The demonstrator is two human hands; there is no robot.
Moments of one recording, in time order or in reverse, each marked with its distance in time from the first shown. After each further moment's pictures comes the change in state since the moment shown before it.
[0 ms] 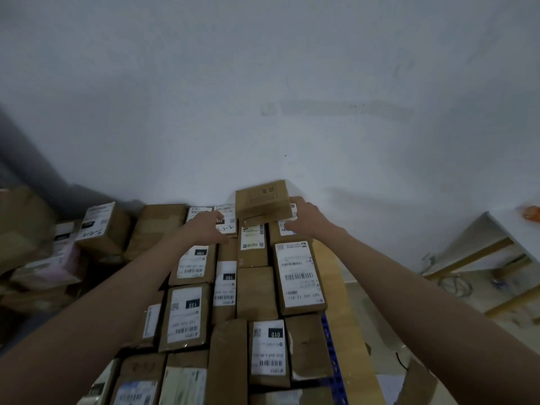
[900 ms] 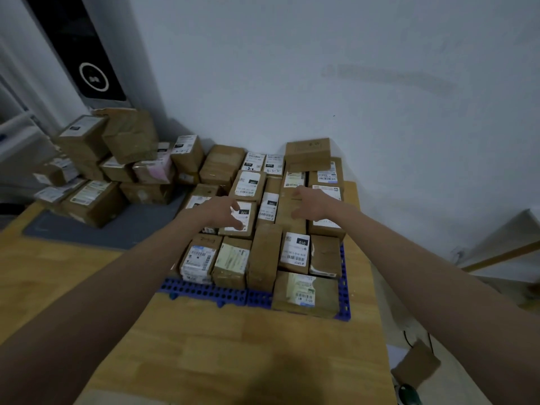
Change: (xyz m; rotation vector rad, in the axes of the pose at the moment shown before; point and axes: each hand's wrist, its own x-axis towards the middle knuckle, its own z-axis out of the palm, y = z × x) left_hand -0.246 -0.047 0.074 -0.039 -0.007 -0.124; right_hand -0.184 -0.044 0.076 -0.215 -0.273 -0.200
